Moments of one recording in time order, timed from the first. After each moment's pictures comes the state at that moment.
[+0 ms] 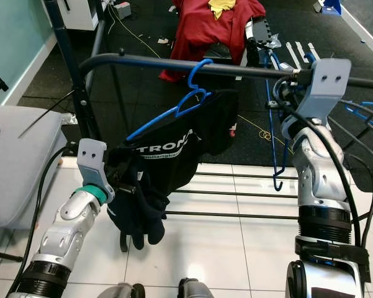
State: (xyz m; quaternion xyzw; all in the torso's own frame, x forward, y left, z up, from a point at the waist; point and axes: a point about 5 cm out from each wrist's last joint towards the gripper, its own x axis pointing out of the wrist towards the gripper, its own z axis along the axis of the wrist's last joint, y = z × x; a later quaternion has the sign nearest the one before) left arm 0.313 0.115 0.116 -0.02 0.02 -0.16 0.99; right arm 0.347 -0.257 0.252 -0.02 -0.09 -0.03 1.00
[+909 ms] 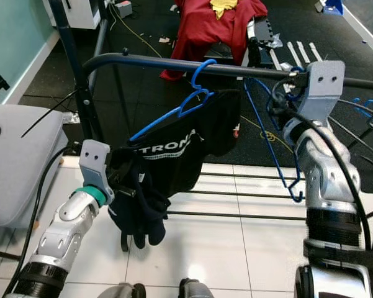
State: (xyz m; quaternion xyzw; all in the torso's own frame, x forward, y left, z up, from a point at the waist) left arm 0.310 0.115 0.115 0.00 0.02 -0.18 0.98; right arm 0.331 -0.248 0.249 -0.07 -0.06 -0.02 1.00
